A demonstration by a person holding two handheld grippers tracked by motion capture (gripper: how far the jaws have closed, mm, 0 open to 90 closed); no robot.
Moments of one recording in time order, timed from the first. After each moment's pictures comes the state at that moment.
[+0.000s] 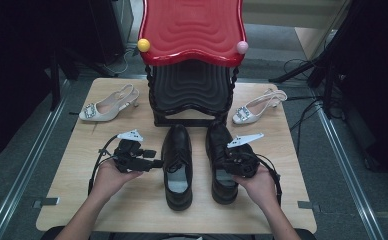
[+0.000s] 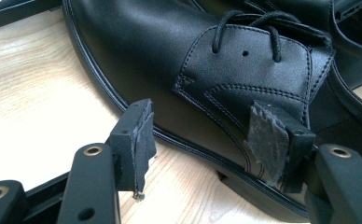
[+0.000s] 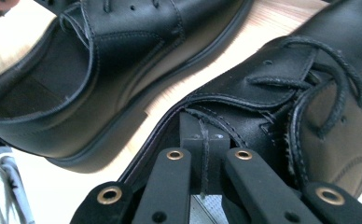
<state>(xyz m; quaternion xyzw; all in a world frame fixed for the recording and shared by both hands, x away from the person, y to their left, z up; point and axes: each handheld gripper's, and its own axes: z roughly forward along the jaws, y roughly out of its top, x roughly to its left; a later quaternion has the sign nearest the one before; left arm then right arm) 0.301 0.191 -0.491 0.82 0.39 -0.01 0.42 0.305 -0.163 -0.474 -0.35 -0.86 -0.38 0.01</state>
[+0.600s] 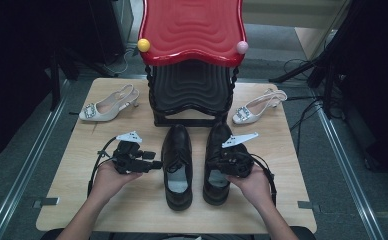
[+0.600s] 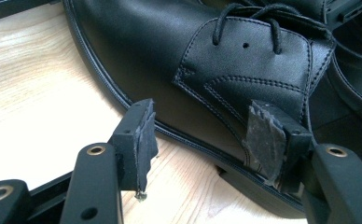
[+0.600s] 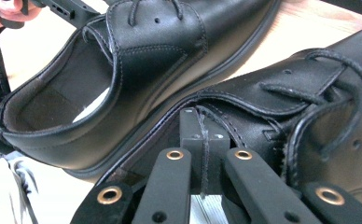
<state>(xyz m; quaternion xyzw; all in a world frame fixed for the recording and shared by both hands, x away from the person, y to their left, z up) 0.298 0.194 -0.493 0.82 0.40 -0.01 0.42 0.304 -0.154 -0.473 -0.34 -0.86 -0.39 0.02</state>
